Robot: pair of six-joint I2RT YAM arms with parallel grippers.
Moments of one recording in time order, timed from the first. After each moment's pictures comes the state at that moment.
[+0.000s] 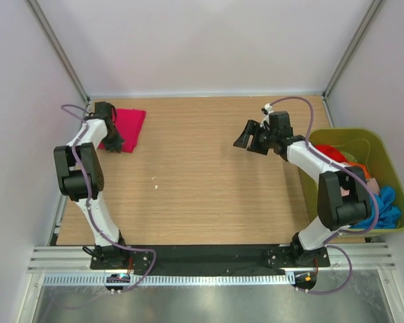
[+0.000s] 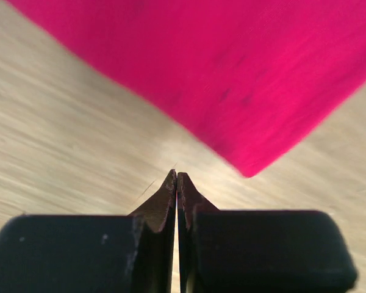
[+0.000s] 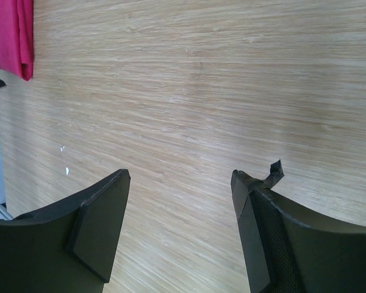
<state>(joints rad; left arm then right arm) 0.12 1.97 1.53 -0.68 -0.13 -0.38 0.22 1.61 1.04 -0.15 -0.37 0.51</state>
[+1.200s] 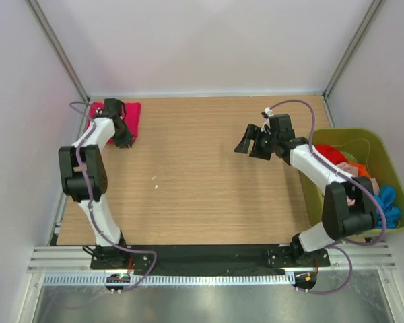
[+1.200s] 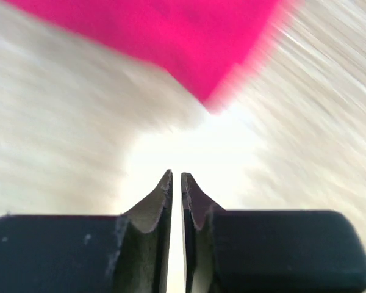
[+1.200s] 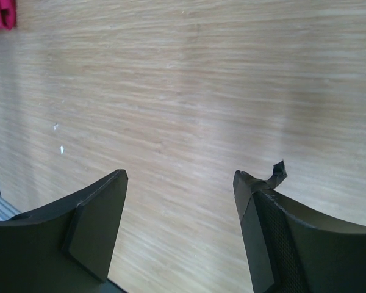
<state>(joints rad) 0.06 1.99 1.51 -0.65 -0.07 -0.48 0.24 1.53 1.02 -0.26 -0.35 0.50</state>
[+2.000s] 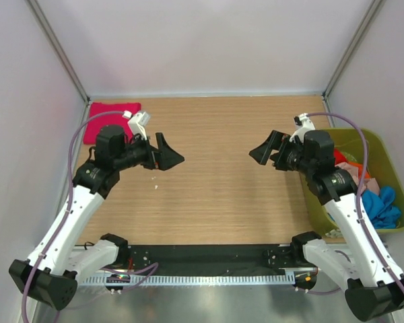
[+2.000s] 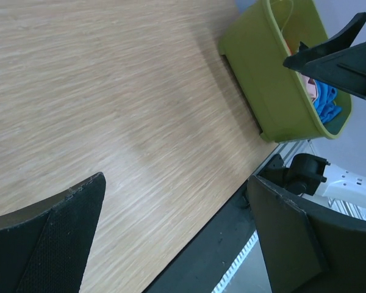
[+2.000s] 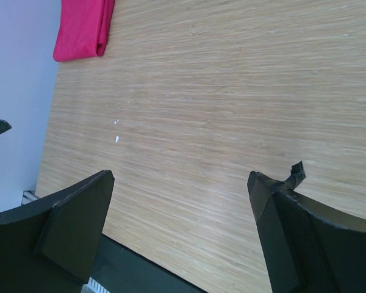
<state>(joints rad) -0.35 0.98 1.04 -0.47 0.52 -0.45 0.26 0.87 0.97 -0.55 -0.26 0.53</state>
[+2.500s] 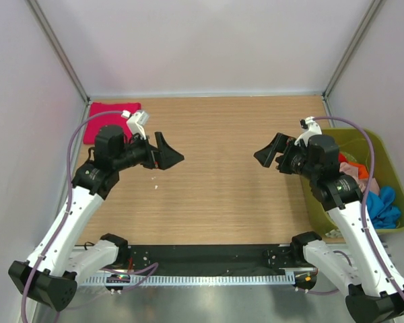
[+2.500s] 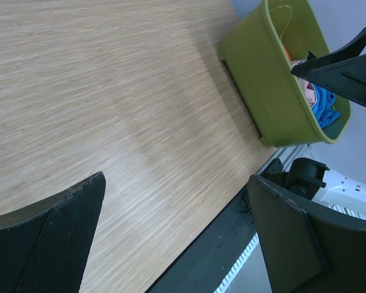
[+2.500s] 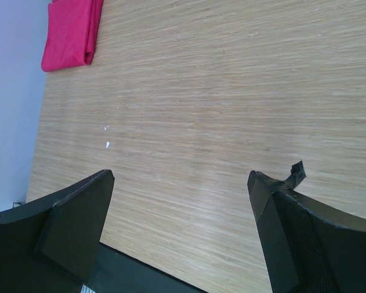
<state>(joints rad) -0.35 0.97 1.04 -0.45 0.51 -0.46 0.26 0.81 0.97 -0.61 -0.19 0.53</state>
